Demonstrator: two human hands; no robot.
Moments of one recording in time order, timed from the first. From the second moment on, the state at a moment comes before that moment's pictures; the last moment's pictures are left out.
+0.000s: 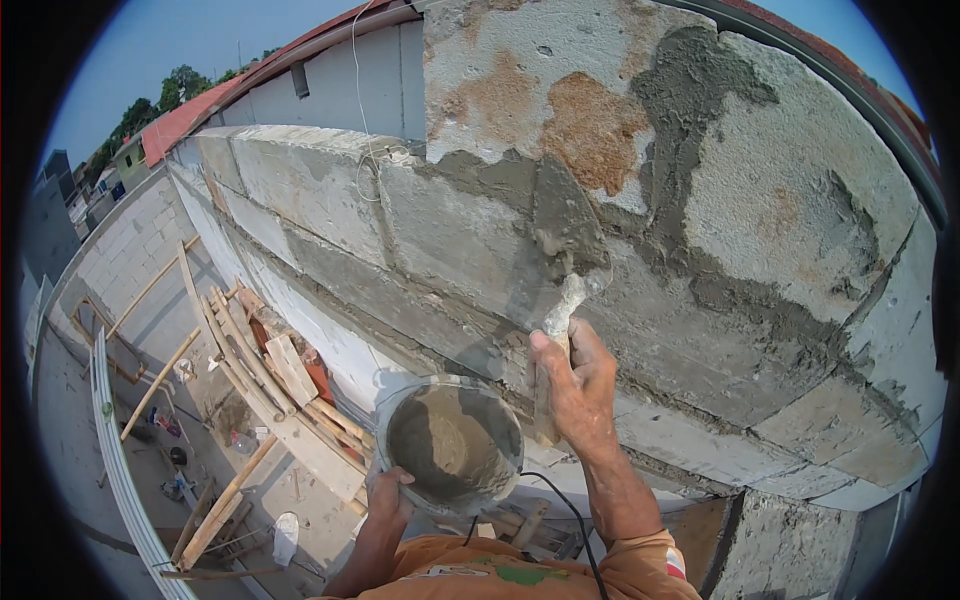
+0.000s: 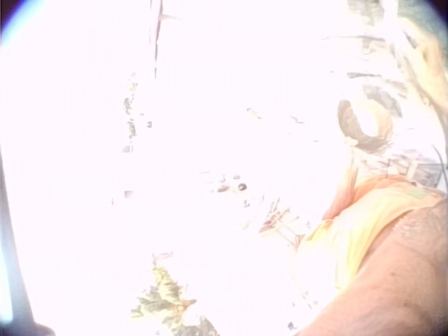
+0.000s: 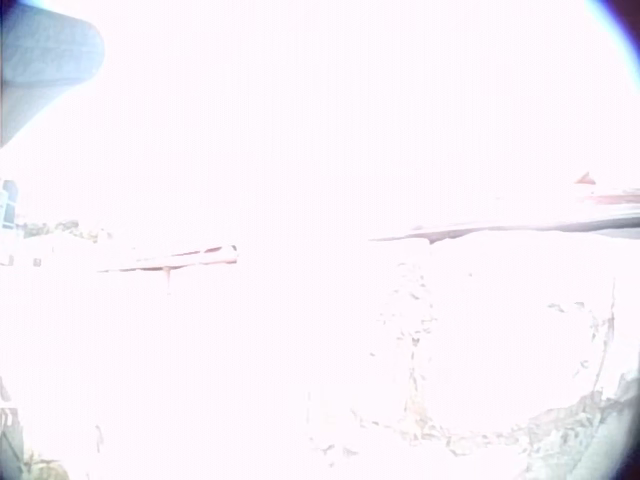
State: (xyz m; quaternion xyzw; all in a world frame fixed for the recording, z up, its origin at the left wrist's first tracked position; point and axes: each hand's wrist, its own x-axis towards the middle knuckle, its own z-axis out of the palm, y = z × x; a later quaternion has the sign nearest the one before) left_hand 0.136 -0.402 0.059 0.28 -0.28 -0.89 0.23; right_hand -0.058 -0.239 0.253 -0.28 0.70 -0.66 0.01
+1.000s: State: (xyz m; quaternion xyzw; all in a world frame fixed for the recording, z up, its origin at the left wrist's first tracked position) left_hand 0.131 -0.353 0.095 0.30 -0.30 -0.89 0.16; right_hand -0.066 -0.147 0.234 -0.30 0.65 -0.70 -0.04
